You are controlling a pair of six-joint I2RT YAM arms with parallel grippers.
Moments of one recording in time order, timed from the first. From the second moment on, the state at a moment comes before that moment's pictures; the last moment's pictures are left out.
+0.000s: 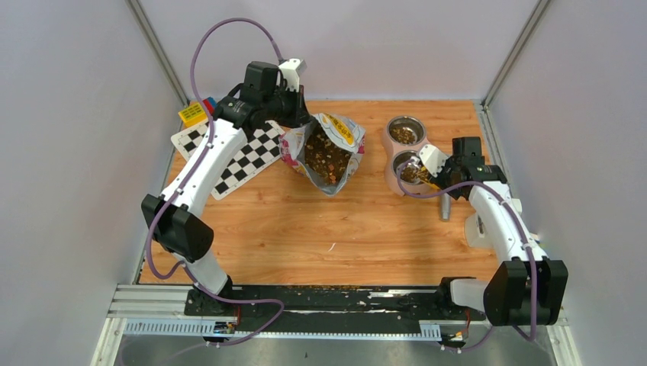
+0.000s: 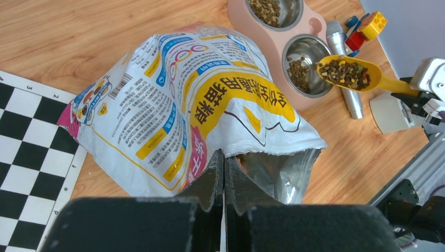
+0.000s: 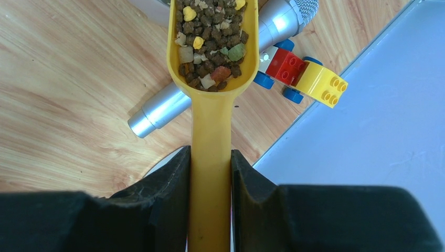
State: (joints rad) left arm -0.42 1.69 1.83 -0.71 0.31 -0.19; right arm 0.02 1.24 1.00 -0.74 0.04 -0.93
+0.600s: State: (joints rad) left arm -0.41 1.70 1.85 -0.70 0.31 -0.20; right arm 0.02 1.24 1.03 -0.79 0.06 -0.96
